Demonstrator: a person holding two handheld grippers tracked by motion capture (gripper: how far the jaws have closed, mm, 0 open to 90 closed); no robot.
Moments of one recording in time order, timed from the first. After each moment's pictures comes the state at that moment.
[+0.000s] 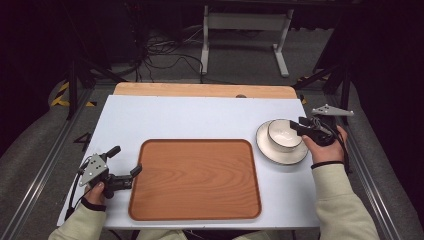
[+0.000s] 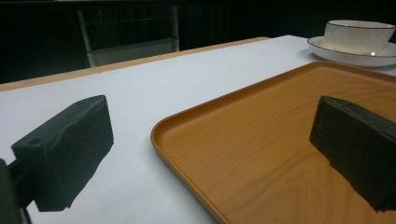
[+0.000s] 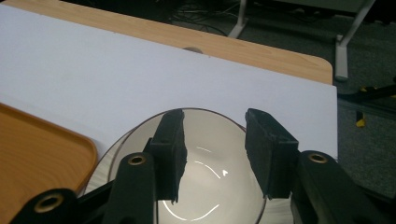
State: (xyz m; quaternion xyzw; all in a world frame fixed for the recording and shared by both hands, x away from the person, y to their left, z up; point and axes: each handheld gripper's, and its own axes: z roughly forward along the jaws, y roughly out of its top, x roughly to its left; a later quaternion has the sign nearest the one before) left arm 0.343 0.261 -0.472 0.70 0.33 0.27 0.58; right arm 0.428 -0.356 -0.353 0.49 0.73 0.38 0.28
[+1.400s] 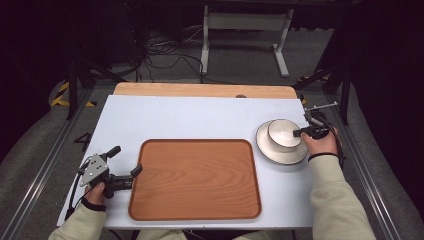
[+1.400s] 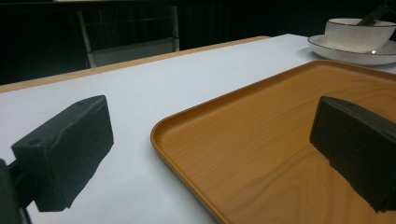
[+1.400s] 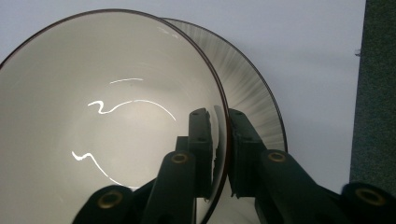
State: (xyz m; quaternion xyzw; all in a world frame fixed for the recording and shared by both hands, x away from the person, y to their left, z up) left arm 0.343 0.260 -0.472 0.70 0.33 0.27 0.58; right arm 0.478 -0.374 -0.392 0.61 0.74 0.24 0.14
